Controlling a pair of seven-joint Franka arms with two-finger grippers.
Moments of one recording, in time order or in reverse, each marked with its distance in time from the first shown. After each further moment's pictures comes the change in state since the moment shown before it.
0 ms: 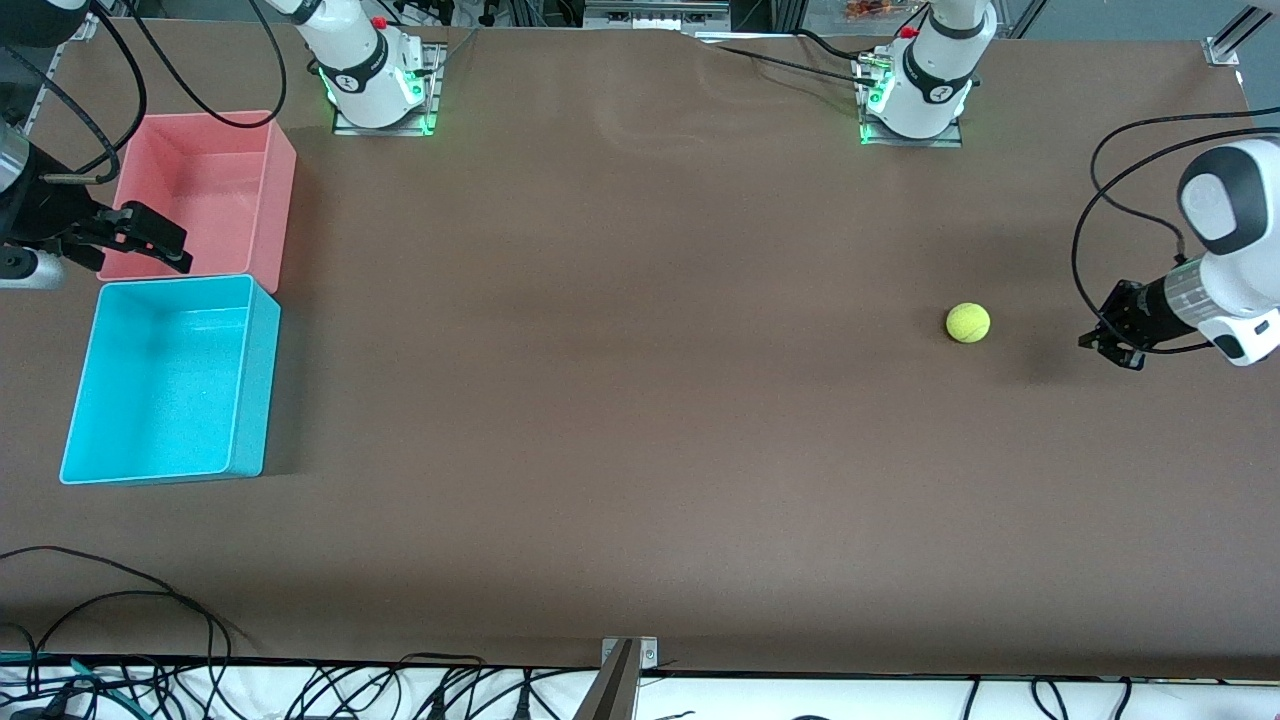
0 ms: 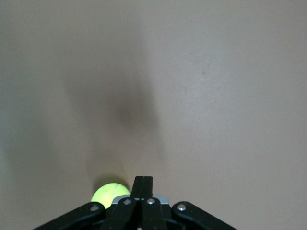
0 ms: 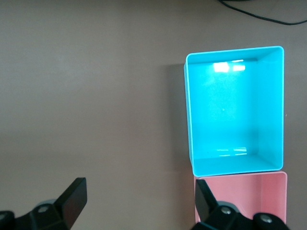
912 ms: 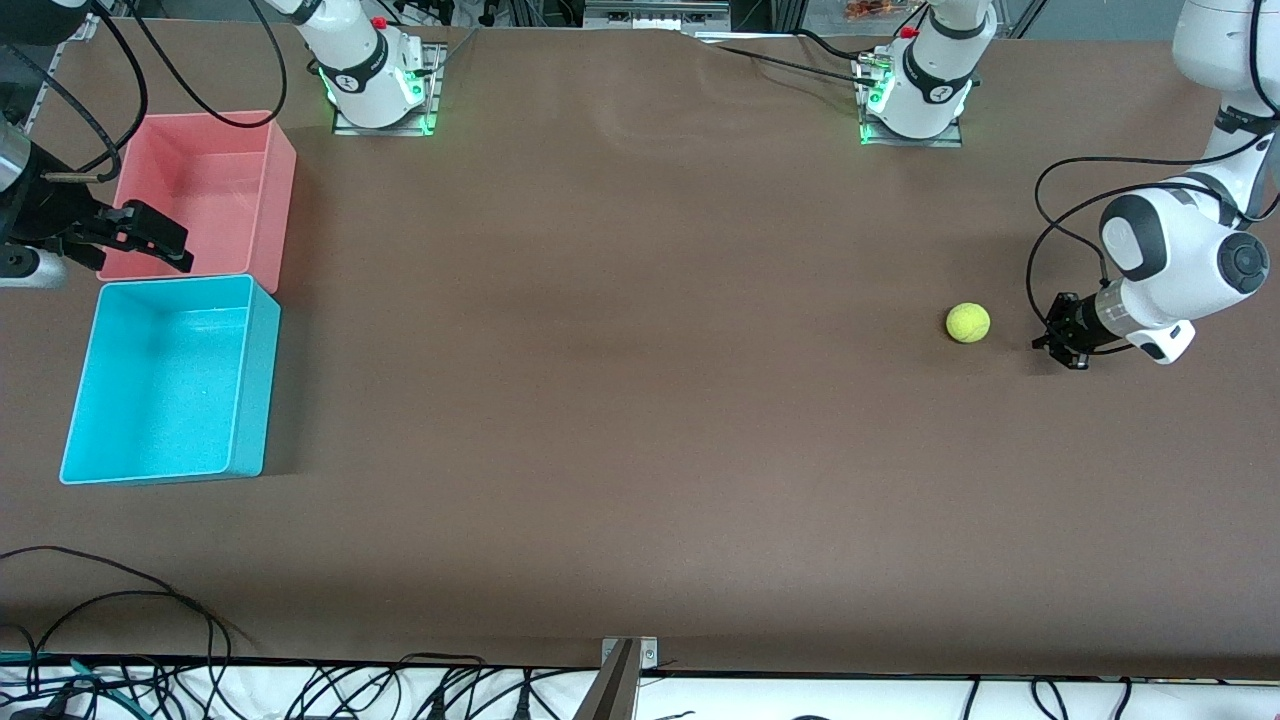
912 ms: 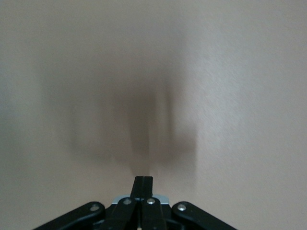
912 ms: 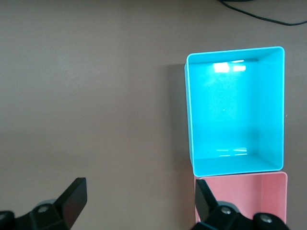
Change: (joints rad) left arm 0.067 0.180 0.003 -0.160 0.000 0.301 -0.087; right arm 0.003 -0.001 -0.001 0.000 0.000 -0.001 0.000
